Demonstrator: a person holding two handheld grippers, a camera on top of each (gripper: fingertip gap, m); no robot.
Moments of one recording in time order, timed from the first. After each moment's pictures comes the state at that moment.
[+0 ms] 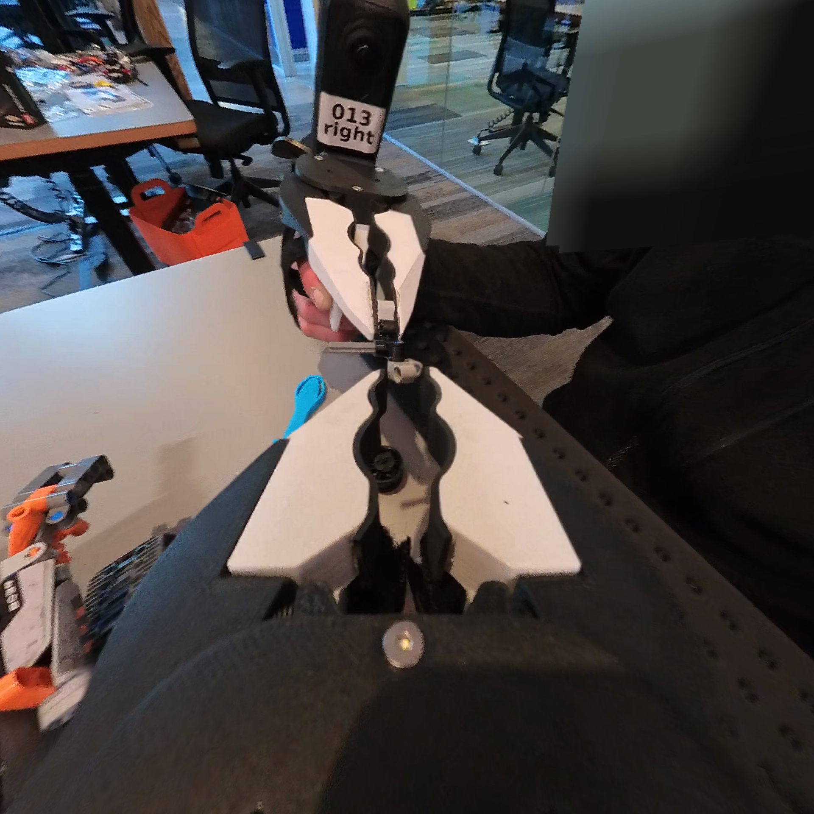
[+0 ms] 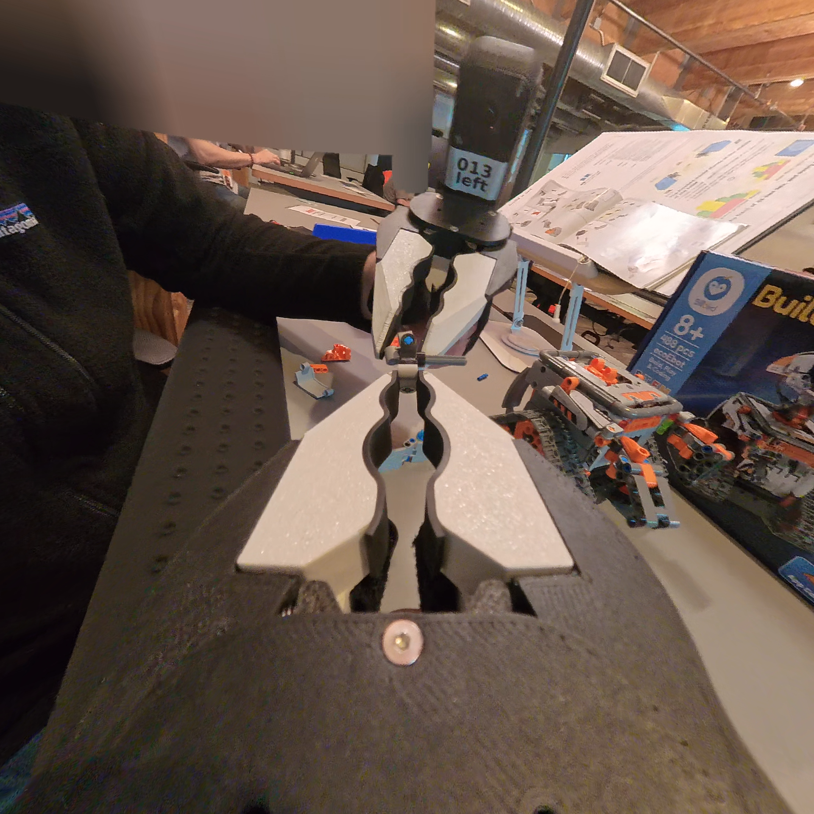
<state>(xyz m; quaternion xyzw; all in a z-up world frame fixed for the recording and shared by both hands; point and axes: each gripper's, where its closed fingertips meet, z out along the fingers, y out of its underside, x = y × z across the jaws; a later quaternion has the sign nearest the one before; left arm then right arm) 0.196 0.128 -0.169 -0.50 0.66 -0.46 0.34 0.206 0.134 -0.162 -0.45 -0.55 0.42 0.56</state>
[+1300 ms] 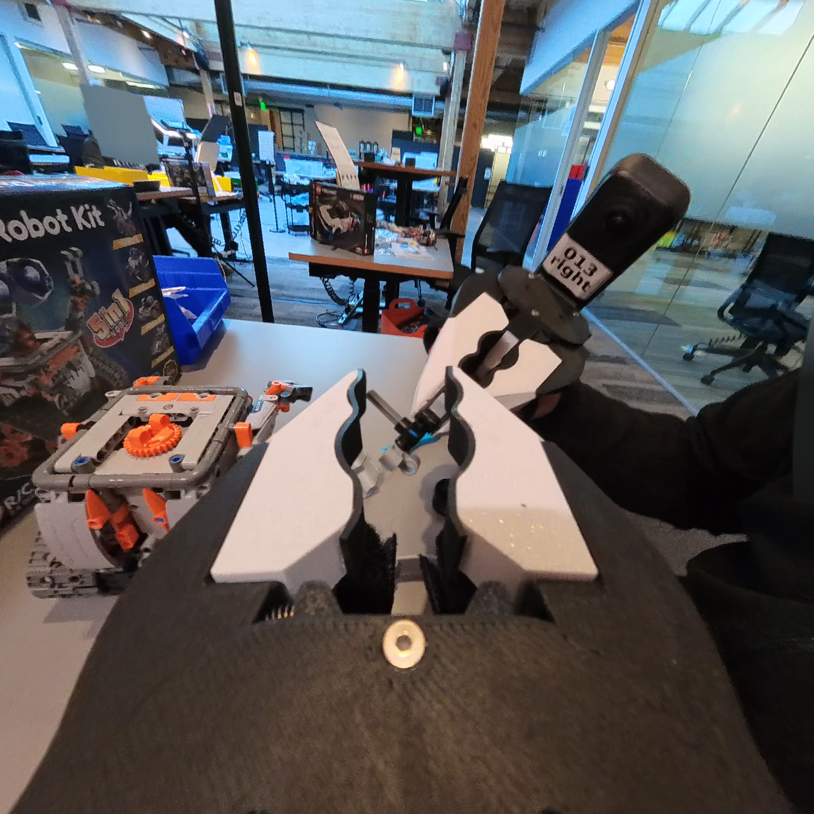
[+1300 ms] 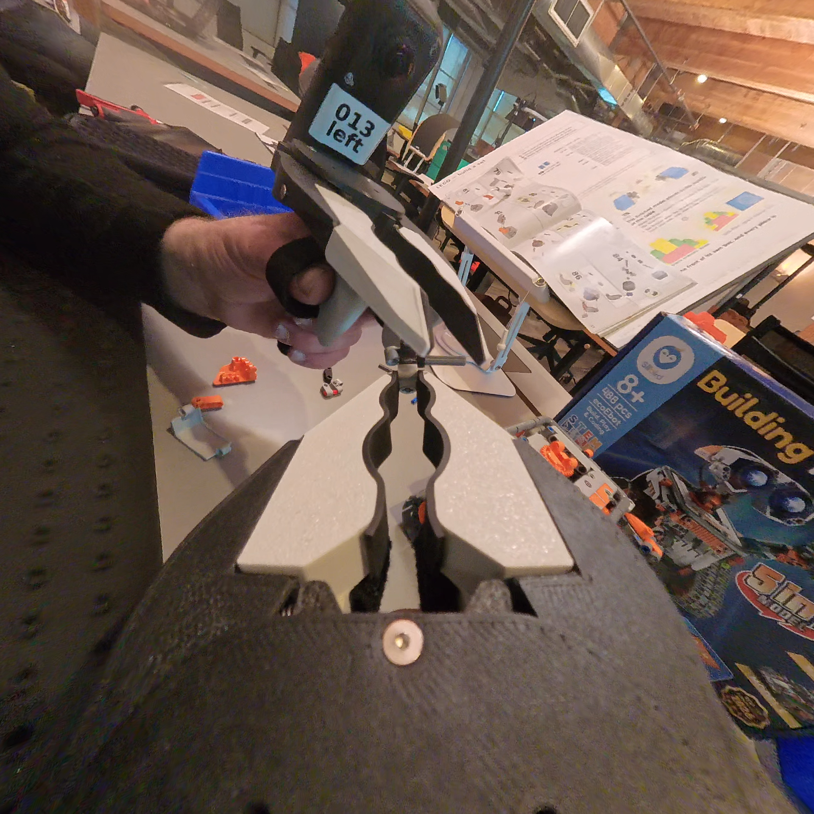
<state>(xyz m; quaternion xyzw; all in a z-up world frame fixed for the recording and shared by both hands) 0.118 0.169 -0.116 -0.60 0.39 -0.43 0.55 0.100 0.156 -0.136 -0.48 -0.57 0.27 0.61</state>
